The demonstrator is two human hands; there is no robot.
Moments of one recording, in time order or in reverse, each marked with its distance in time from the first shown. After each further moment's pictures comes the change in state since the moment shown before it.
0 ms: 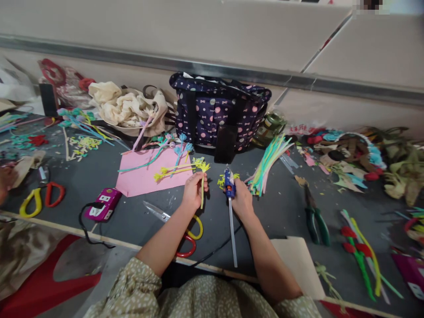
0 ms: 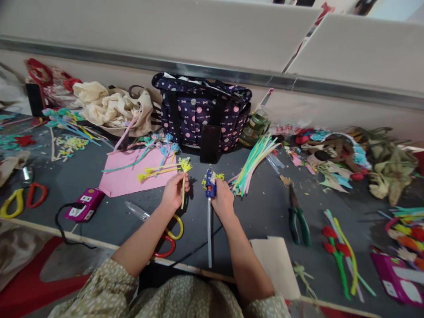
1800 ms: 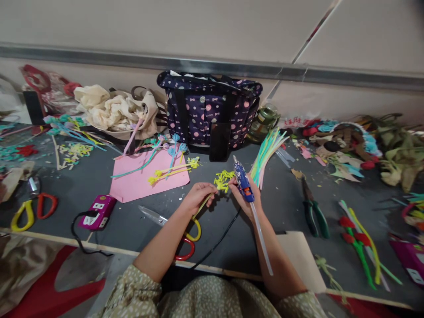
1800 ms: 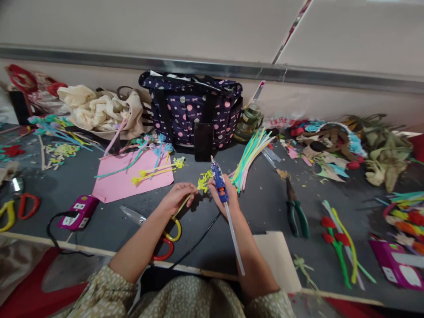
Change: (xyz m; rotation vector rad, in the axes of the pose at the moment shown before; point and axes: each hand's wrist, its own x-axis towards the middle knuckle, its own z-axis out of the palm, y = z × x) left_hand -0.008 -0.007 0.002 0.515 -0.322 -0.273; right_hand 0.000 -0.002 -0.031 0.790 0.196 -0.037
